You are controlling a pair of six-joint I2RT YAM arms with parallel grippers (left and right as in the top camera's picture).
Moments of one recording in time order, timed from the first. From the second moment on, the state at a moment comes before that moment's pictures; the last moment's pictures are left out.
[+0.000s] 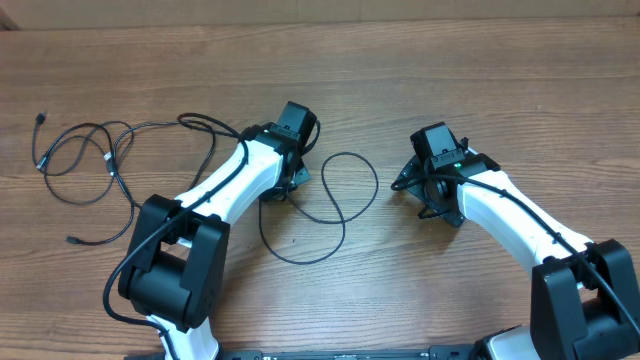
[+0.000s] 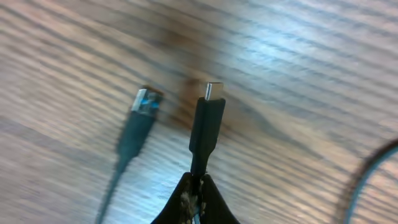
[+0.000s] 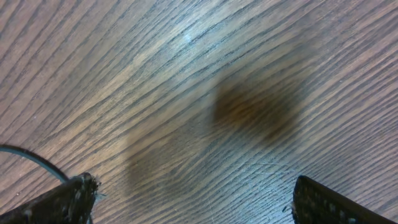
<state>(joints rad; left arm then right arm) -0.43 1.91 1.27 -0.80 -0.19 -0.86 0.32 1.64 0.97 -0.67 0.16 0.98</state>
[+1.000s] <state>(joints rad) -0.43 1.91 1.26 -0.91 -0.27 -0.80 0.32 1.64 0.97 -0.67 0.16 0.98</state>
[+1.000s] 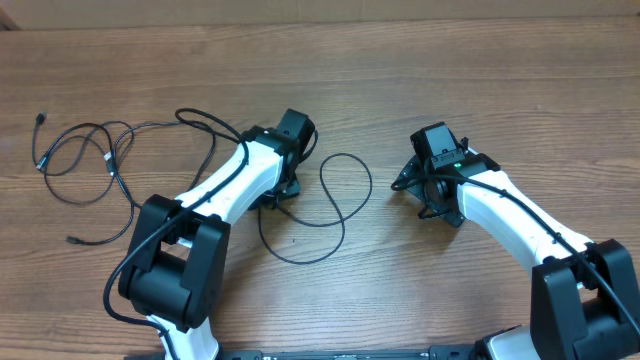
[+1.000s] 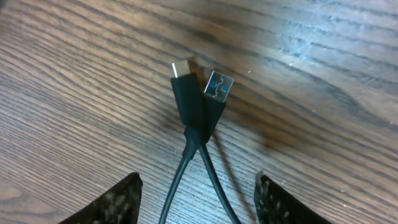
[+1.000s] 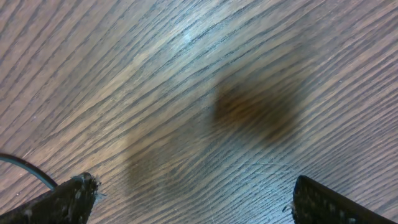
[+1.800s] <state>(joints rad) -0.31 1.91 1.21 -0.80 -0.11 -0.57 0.32 1.64 0.97 -0.67 0.16 0.98</state>
